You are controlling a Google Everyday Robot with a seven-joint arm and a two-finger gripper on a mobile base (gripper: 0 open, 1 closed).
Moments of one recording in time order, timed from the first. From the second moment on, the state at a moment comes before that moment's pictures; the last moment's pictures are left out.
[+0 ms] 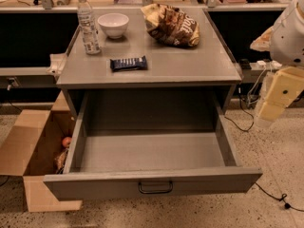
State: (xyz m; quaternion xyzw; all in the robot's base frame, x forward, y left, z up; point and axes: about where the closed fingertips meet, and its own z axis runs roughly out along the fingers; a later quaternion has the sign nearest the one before) arm 0.438 -0.217 0.976 -0.60 0.78 -0.03 0.16
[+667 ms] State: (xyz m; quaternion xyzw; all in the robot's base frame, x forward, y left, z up) arm 0.431 -0.215 0.951 -0.61 0.78 -0.03 0.15
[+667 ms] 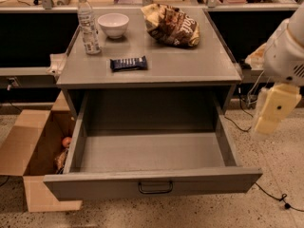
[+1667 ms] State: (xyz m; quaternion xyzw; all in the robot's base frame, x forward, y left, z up) arm 0.355 -0.219 0.757 -0.60 0.79 0.06 0.10
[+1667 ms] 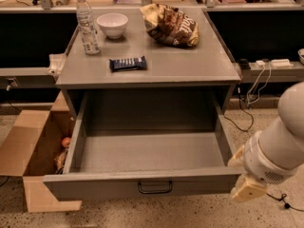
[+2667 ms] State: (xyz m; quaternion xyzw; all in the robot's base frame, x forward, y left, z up) arm 0.341 -0.230 0.650 -0.54 0.84 0.06 0.07
